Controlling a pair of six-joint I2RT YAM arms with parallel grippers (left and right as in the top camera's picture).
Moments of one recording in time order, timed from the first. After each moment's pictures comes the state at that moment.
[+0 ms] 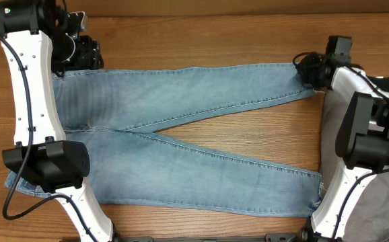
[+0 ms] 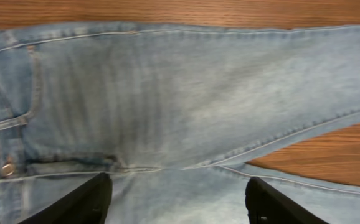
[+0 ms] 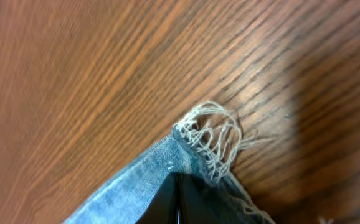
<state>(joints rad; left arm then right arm) 0.16 2.11 2.40 -1.62 0.16 0.11 -0.20 2.27 1.60 -0.37 -0.28 0.67</state>
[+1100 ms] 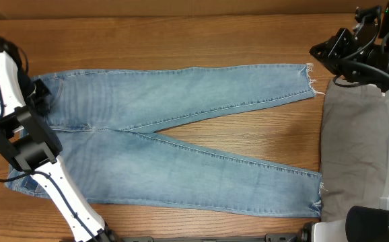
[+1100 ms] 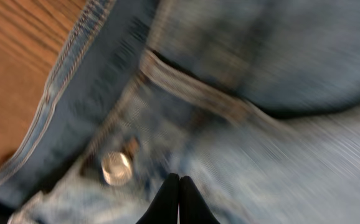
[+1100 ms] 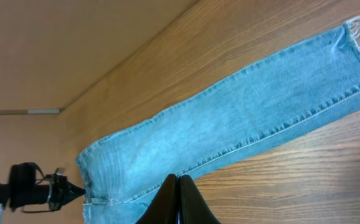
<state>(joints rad) 0.51 2.58 2.40 -1.55 -0.10 -0.25 -0.16 1.61 1.81 -1.12 -0.54 0.46</state>
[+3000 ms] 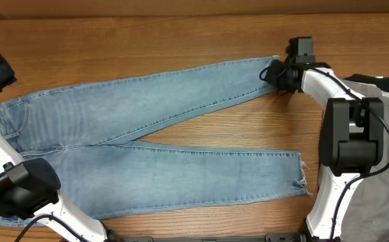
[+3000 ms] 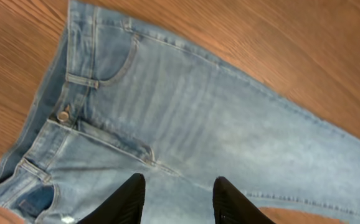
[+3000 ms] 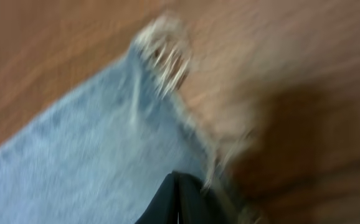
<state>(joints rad) 0.54 2.01 2.40 -1.64 0.09 -0.15 -0.01 2.21 1.50 -0.35 -0.16 0.50</state>
